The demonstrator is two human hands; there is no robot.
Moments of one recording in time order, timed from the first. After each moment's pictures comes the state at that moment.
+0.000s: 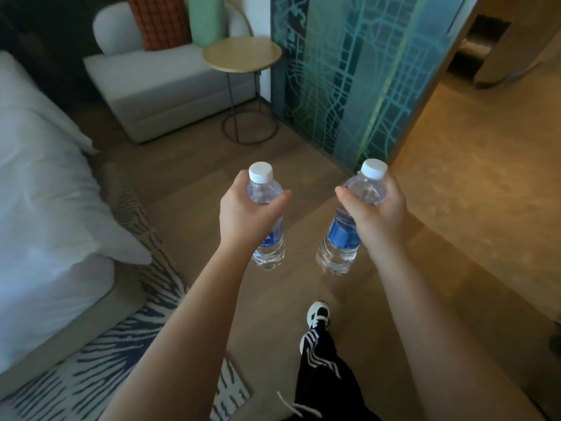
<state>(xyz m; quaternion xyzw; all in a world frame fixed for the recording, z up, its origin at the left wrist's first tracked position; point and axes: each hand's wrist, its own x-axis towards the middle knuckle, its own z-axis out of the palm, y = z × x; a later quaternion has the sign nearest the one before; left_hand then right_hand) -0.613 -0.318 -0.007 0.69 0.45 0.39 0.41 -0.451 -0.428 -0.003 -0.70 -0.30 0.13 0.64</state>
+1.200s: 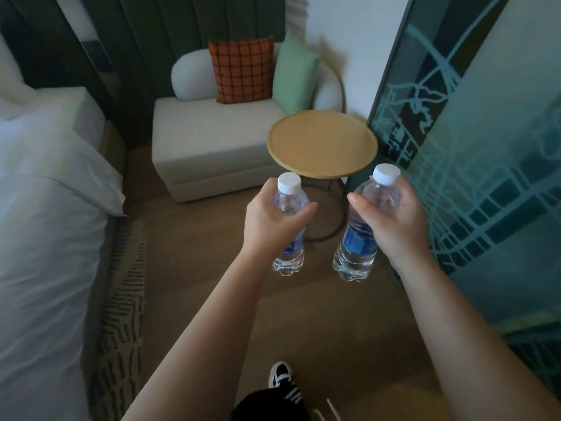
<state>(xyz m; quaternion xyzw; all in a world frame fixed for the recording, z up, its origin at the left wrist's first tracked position) -0.271 0.410 -0.003 0.62 0.52 0.45 0.37 -0.086 0.360 0.012 -0.61 -0.49 0.22 0.59</state>
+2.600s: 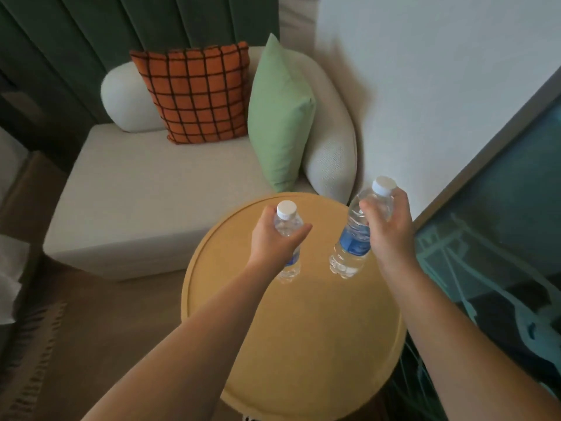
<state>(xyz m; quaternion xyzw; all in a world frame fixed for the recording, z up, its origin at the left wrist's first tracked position) 0.075 1.143 -0.178 0.52 0.63 0.38 0.43 0.258 1.128 -0.147 -0.65 -0.40 0.34 0.55</state>
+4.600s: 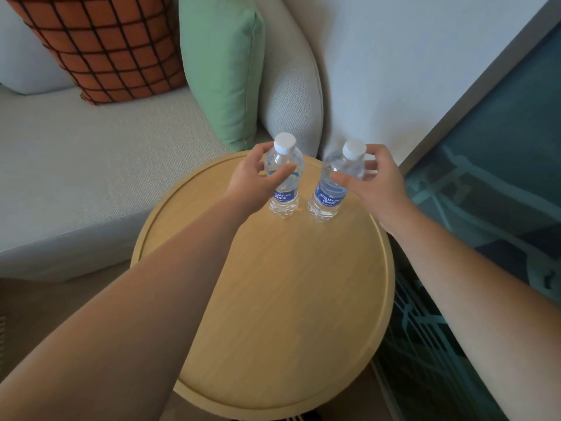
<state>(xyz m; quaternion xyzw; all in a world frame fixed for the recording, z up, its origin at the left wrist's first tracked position) 0.103 1.226 -0.232 0.59 0.54 0.27 0.54 0.309 1.161 -0.222 -0.73 -0.42 0.33 0.43</state>
